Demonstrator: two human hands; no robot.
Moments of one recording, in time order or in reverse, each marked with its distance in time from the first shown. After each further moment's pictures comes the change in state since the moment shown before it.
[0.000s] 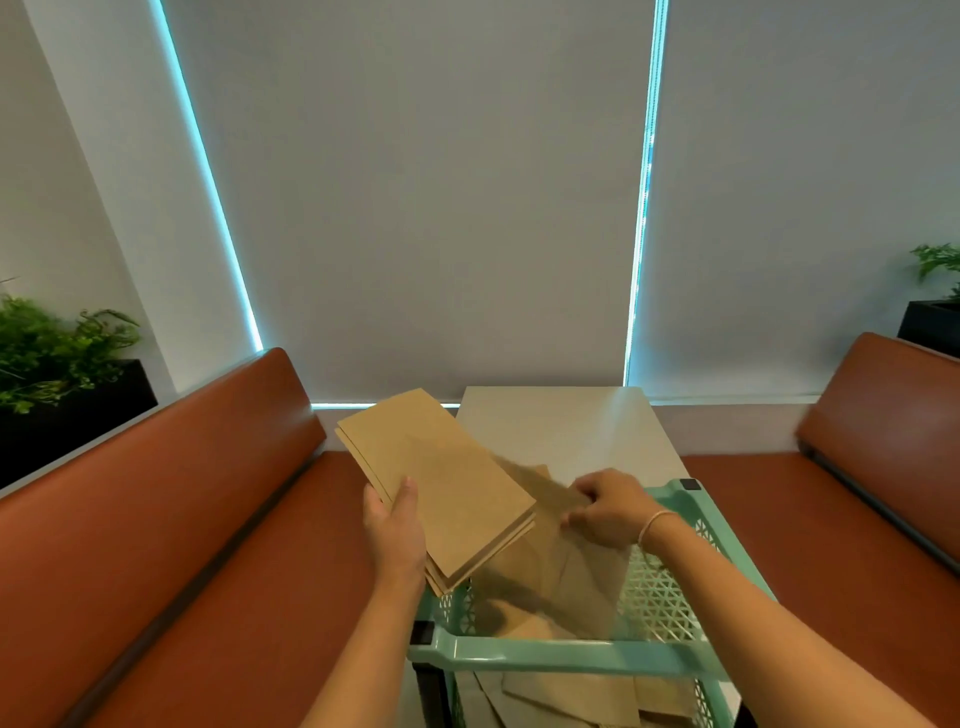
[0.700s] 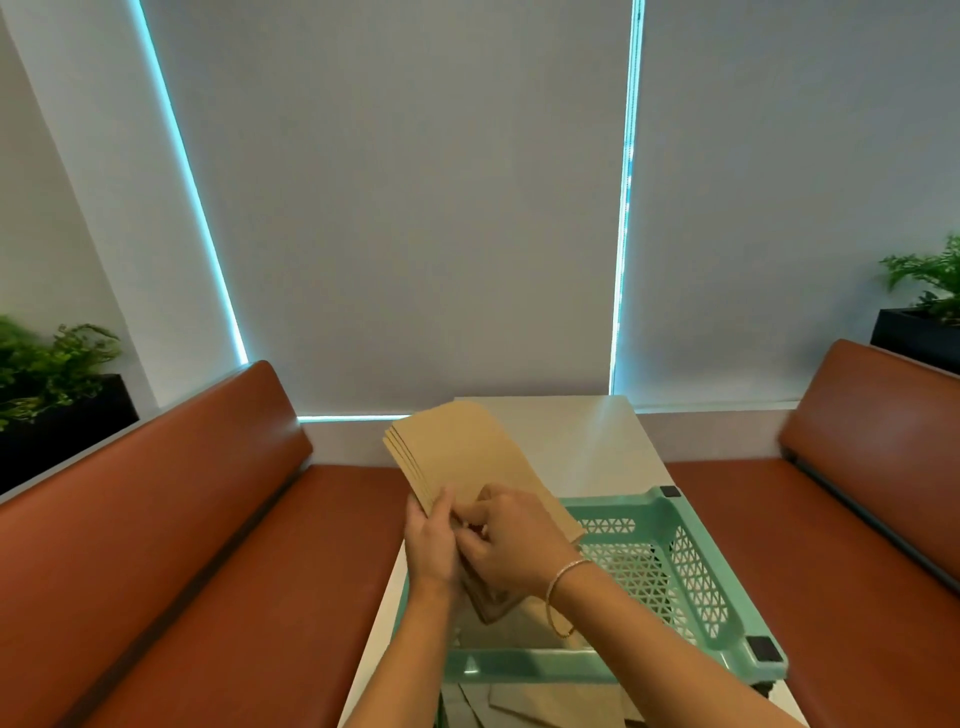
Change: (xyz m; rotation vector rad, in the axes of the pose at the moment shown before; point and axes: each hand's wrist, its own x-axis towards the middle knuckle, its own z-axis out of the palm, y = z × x) left_hand -0.035 0.002 0.039 -0.268 -0.161 -0.133; right_hand -0.039 -0.079 0.030 -0.109 0.147 -0.371
